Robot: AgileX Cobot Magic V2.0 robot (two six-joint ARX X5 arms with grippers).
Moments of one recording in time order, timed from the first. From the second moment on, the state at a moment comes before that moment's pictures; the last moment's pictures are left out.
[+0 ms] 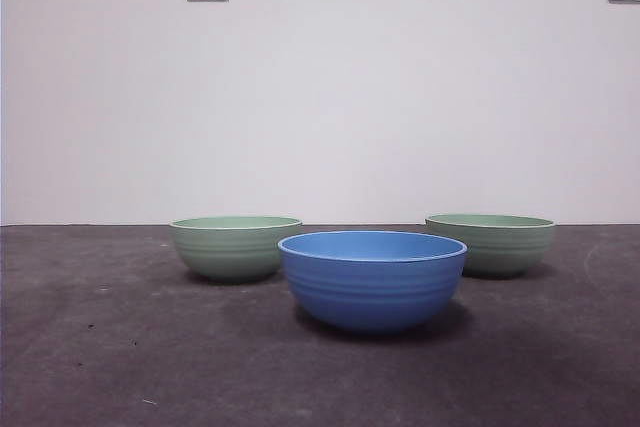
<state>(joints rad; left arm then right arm) 0.15 0.06 0.19 -0.24 0.41 -0.33 -0.07 0.28 0.37 -0.28 -0.35 0.33</state>
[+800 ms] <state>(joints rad) 0.13 0.58 0.81 -0.82 0.75 -0.04 -0.01 0.78 1.07 -1.10 -0.42 -0.04</state>
